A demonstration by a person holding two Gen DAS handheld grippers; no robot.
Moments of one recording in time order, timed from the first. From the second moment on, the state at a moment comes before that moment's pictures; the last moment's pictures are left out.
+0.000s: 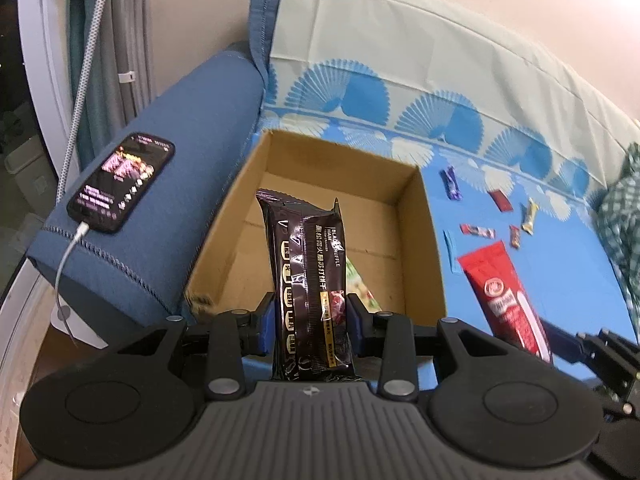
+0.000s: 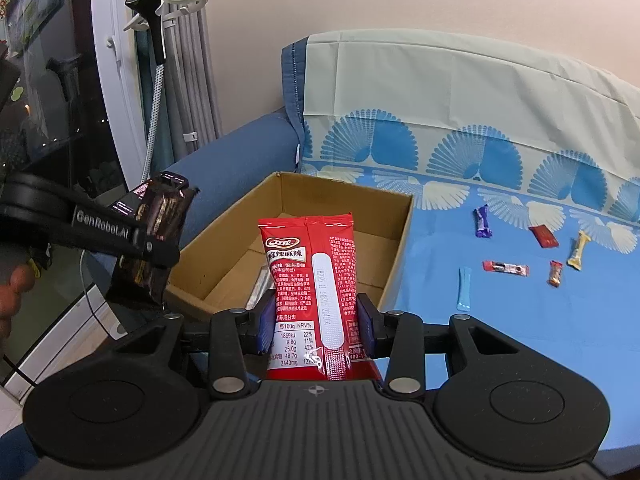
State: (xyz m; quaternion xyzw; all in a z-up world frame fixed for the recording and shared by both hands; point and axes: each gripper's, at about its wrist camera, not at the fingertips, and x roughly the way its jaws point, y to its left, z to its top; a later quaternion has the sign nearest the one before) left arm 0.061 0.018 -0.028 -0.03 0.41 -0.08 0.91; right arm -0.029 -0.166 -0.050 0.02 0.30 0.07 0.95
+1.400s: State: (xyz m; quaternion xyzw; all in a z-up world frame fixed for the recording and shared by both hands) left arm 0.258 -0.012 -0.149 0.03 0.53 -0.04 0.85; right arm 0.174 -0.162 -0.149 0.04 0.39 0.08 0.92
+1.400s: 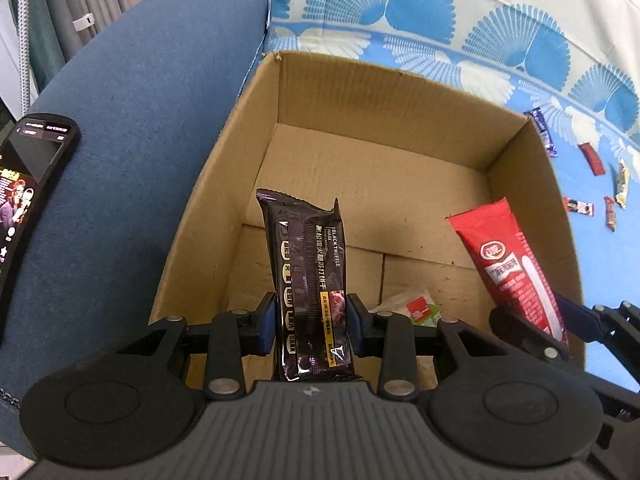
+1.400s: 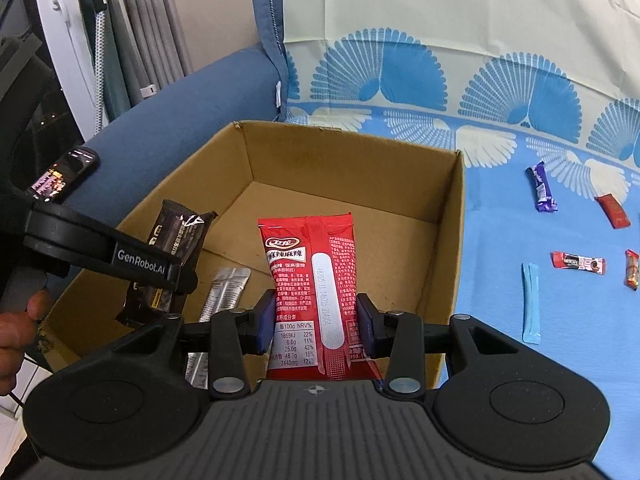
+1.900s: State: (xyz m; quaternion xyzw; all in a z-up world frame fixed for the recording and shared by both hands) left arm 0.194 0.010 -0.120 0.06 0.49 -0.03 0.87; right arm 0.140 -0.166 -0.123 0.08 0.41 0.09 0.90
